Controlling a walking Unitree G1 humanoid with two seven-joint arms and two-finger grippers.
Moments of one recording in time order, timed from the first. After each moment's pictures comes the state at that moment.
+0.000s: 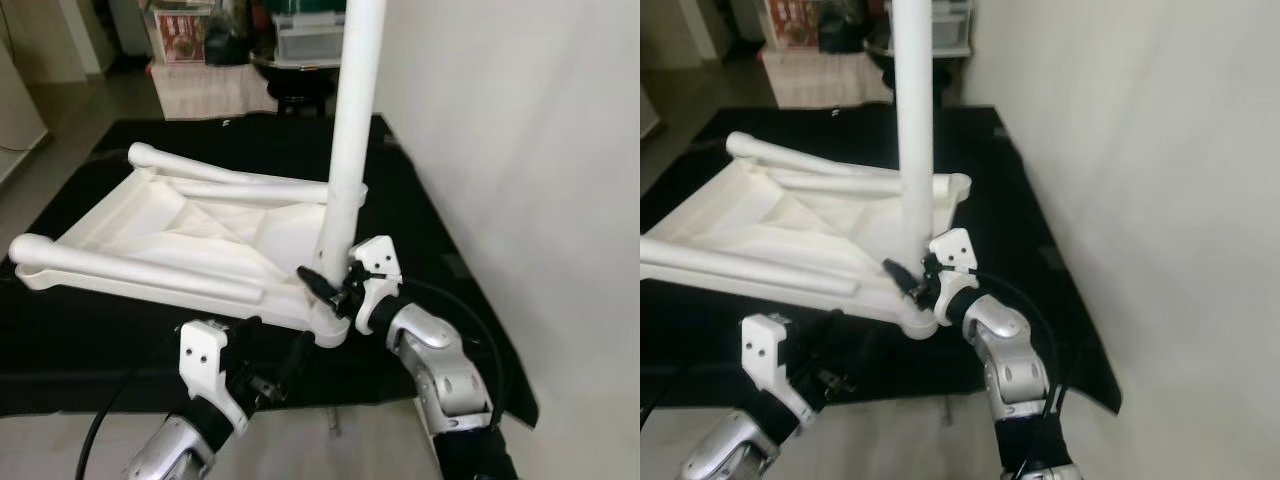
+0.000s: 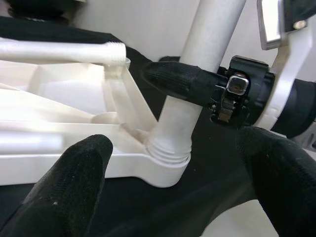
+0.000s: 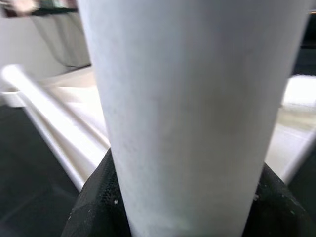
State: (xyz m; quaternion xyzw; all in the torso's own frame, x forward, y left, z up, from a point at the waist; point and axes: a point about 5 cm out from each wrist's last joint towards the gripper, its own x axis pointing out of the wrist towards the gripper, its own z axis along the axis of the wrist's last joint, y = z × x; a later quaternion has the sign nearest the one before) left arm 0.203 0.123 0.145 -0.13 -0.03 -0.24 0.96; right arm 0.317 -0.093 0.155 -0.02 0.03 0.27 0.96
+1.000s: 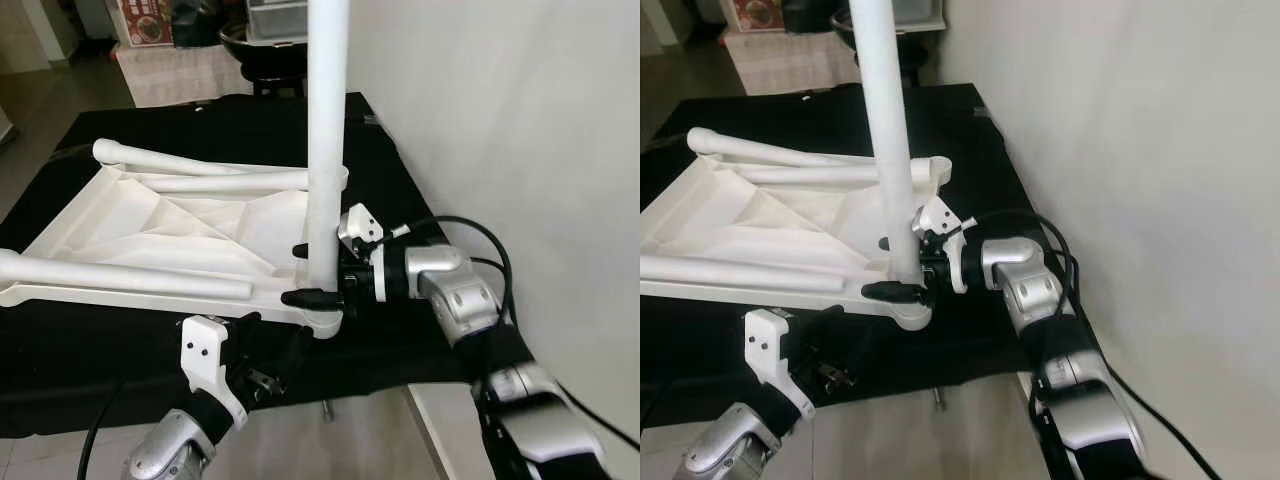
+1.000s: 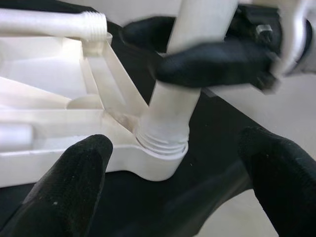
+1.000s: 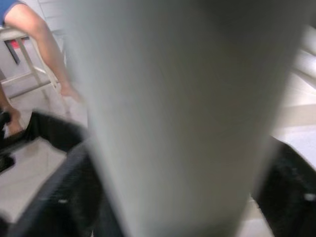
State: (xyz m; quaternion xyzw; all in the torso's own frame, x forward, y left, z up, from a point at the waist) left arm 0.205 0.124 0.143 -0.13 -0.02 -0.24 0.96; right arm 0.358 -0.082 0.200 -0.09 0.04 0.63 0.77
